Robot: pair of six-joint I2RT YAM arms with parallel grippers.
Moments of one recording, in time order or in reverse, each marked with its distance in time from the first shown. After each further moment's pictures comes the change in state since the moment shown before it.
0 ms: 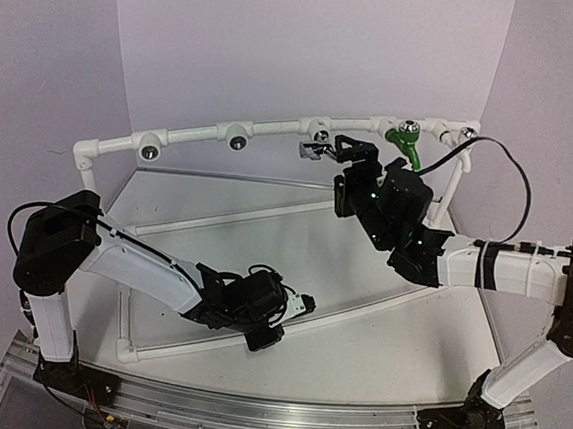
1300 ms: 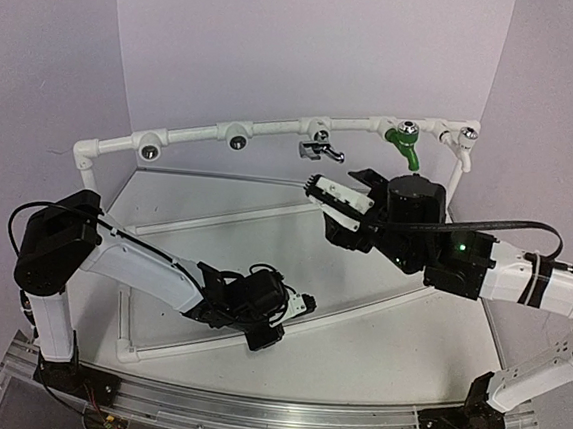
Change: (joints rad) left arm 0.001 0.005 0.014 -0.018 0.011 -0.002; right arm 0.161 -0.239 0.011 -0.603 0.059 -2.188
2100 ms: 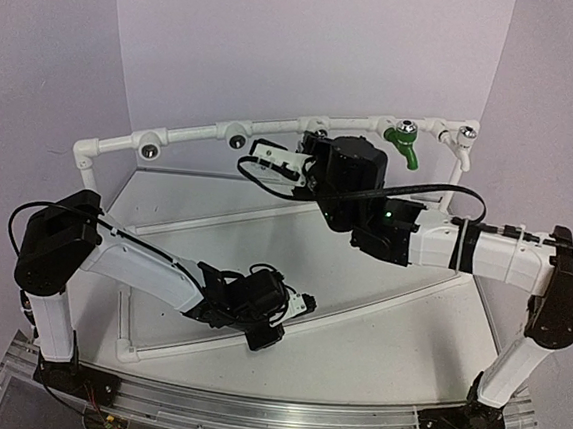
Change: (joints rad) left arm 0.000 0.001 0.005 -0.007 0.000 -0.004; right arm 0.001 0.376 0.353 0.265 0.146 -0.451
